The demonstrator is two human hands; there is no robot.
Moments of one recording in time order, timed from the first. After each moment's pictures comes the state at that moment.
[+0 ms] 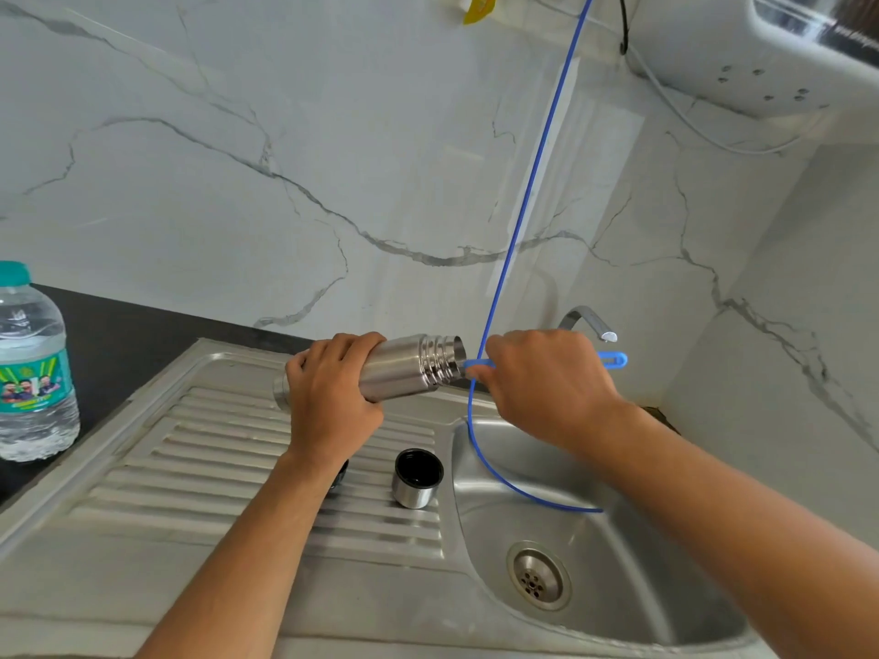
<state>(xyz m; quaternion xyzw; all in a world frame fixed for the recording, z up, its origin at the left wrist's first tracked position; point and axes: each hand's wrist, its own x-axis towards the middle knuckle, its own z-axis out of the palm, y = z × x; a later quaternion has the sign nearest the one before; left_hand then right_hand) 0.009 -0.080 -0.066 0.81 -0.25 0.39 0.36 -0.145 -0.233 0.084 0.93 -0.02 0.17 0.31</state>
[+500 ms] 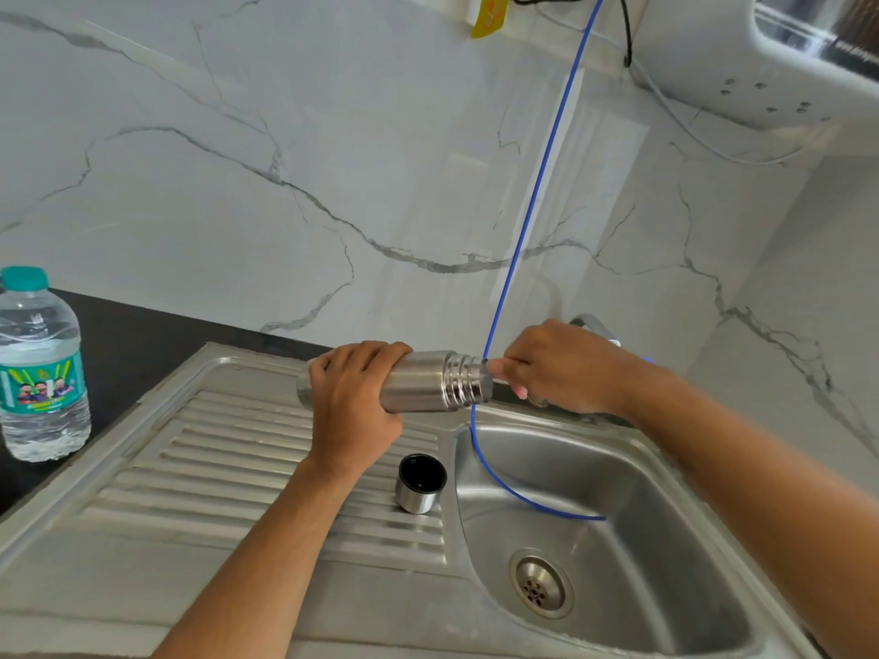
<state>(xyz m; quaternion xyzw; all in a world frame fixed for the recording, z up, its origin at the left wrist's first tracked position) -0.001 -0.084 -0.060 0.78 -0.29 0.41 0.36 -0.137 -0.262 0.117 1.00 0.01 0.03 0.03</state>
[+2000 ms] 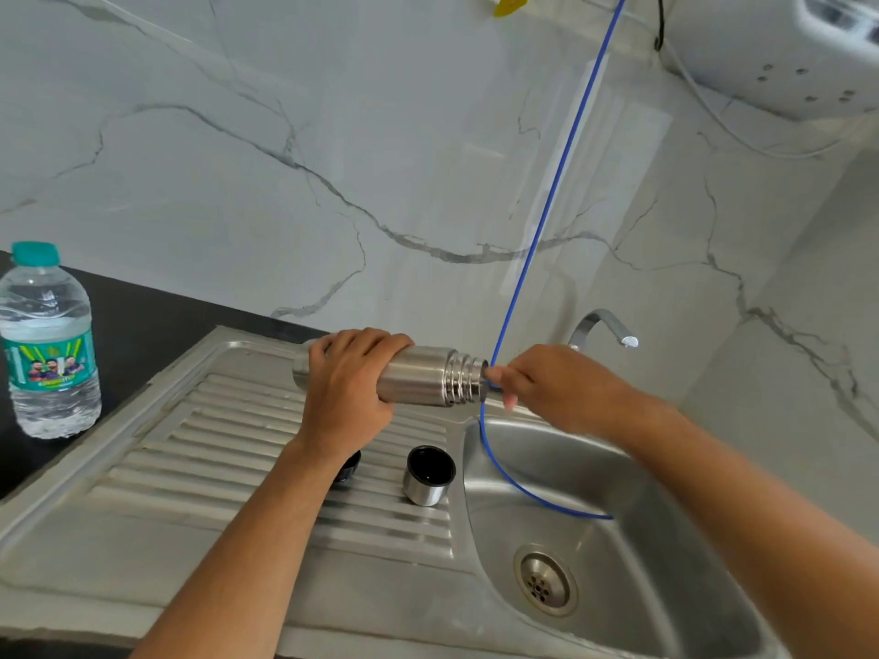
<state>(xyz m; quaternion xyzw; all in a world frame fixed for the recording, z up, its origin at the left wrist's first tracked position) 0.016 -0.071 -0.067 0.80 -0.32 0.40 0.33 -0.131 -0.253 0.084 1.00 -0.07 0.02 0.01</state>
